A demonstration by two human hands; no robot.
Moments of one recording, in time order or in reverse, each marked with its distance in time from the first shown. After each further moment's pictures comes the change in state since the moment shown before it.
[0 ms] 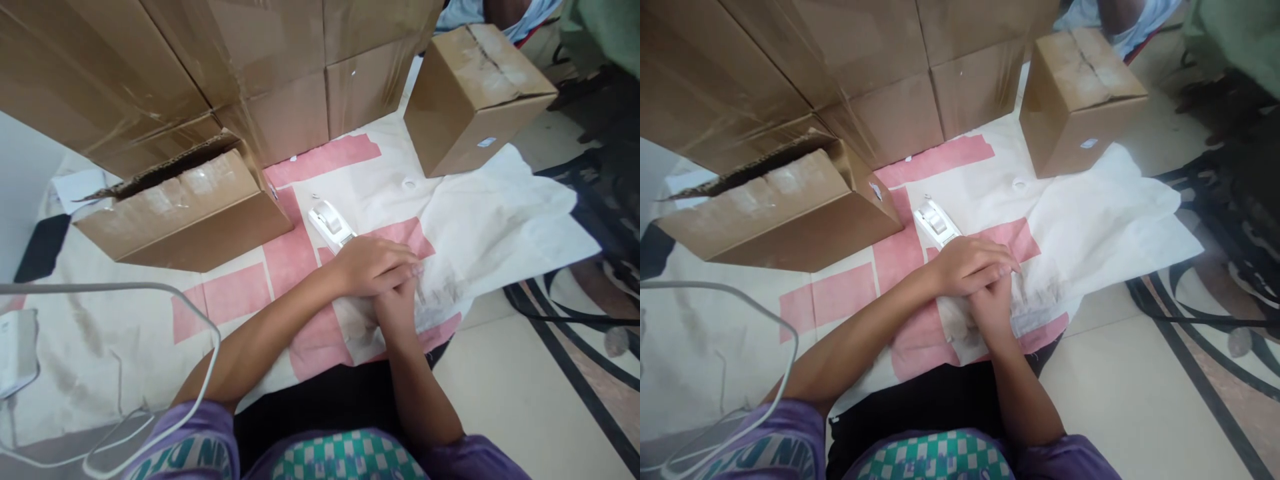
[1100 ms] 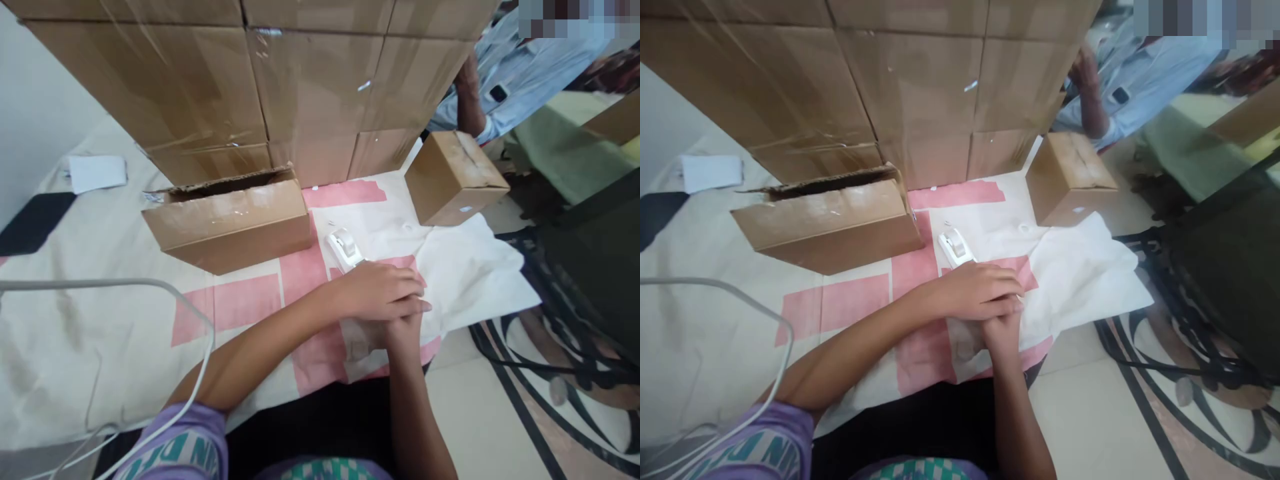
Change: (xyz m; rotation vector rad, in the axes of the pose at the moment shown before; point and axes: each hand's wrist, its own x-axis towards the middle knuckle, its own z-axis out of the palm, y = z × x) left_hand -0.018 0.033 -0.034 0.024 -0.003 0.009; right_hand 0.000 -0.008 -0.009 -0.196 -0.046 -0.155
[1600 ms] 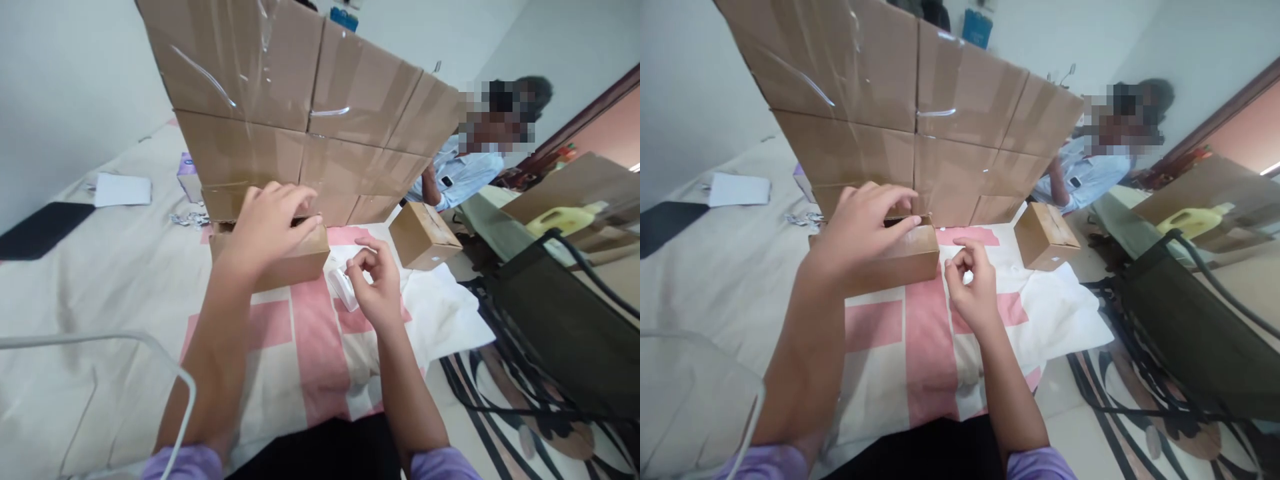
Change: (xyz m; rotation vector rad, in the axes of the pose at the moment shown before) left_hand -0.142 -0.002 -0.147 0.418 0.734 -0.566; right_hand 0.064 -0.123 0.071 0.123 -0.314 -0.376
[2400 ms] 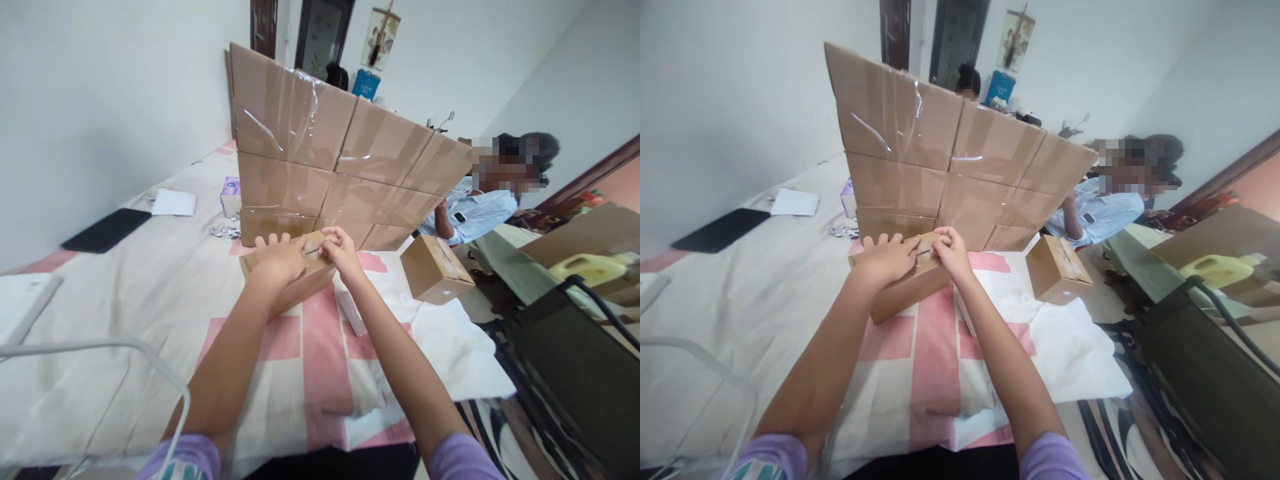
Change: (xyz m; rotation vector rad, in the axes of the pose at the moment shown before) left_hand 0.004 -0.025 0.018 0.338 -0.401 -0.467; right_hand 0.106 0.054 0.085 0.406 -0.242 0.337
